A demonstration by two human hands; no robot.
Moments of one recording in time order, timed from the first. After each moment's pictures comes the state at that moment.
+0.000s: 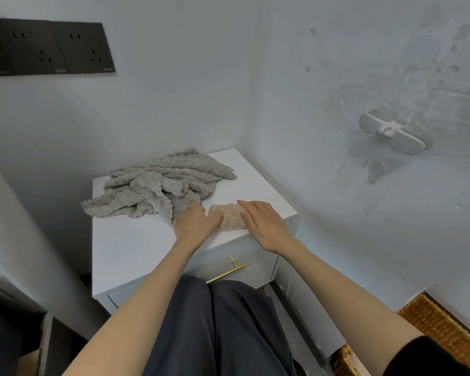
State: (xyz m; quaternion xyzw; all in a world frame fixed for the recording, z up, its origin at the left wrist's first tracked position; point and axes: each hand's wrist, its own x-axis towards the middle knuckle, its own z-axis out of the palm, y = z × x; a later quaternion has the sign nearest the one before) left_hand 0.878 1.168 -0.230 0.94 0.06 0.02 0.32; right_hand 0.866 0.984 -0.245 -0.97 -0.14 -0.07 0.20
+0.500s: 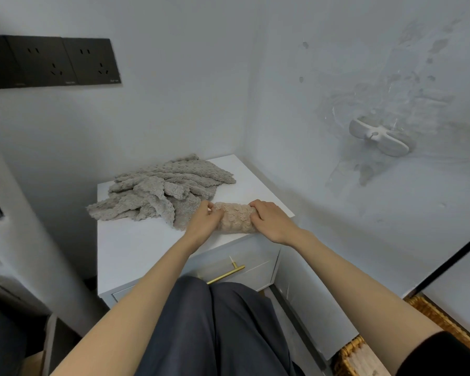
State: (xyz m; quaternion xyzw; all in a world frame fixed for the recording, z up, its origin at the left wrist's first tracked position) left_hand 0.865 1.164 -0.213 0.83 -0.01 -0.06 0.55; right_hand 0.860 0.973 -0.207 -0.97 -0.11 0.02 0.21
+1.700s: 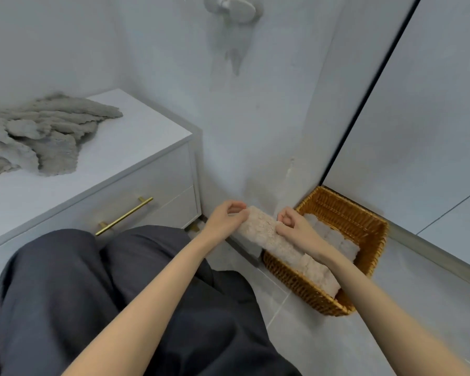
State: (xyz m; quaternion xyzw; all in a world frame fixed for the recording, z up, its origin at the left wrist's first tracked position) left_hand 0.701 0.984 -0.308 0.79 -0.18 -0.26 0.53; right_hand 0.597 0.808 -0.327 -0.84 0.16 -0.01 0.53
